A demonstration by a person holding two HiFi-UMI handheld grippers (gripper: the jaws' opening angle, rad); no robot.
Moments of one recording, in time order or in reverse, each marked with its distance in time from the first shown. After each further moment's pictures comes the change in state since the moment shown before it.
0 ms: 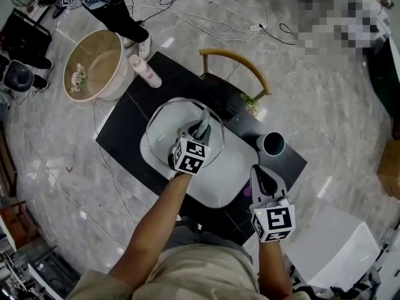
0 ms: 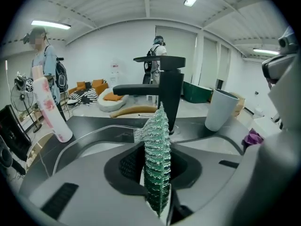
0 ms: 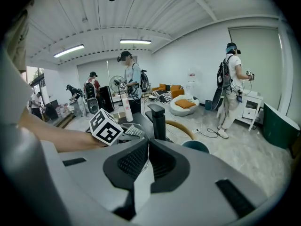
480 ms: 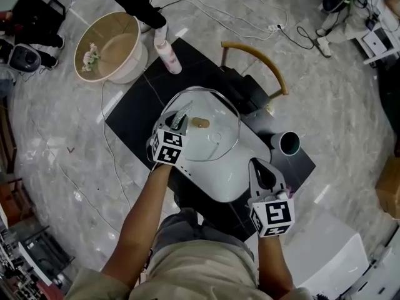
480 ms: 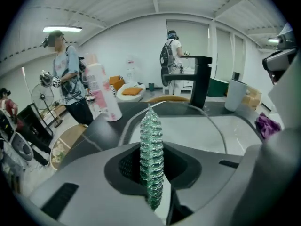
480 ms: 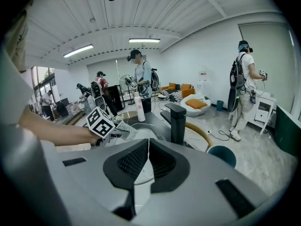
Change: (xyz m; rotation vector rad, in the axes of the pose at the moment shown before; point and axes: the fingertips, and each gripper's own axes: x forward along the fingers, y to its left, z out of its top) left arm -0.064 0.112 -0.069 -0.032 0.070 0.183; right arm 0.030 0.051 0.005 -0.044 0.010 0.108
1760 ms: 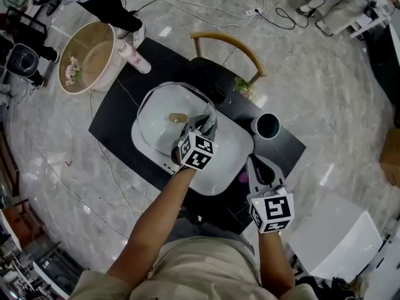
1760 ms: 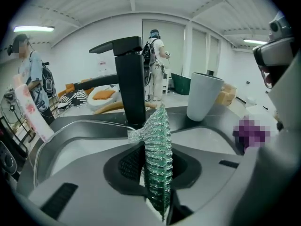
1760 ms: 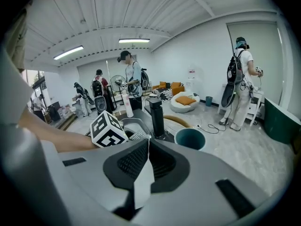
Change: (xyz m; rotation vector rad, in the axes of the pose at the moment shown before) left arm 0.043 -0.192 0.050 0.144 -0.014 -0.247; right arm -0.044 -0.056 -0.038 0.071 0.014 -0.085
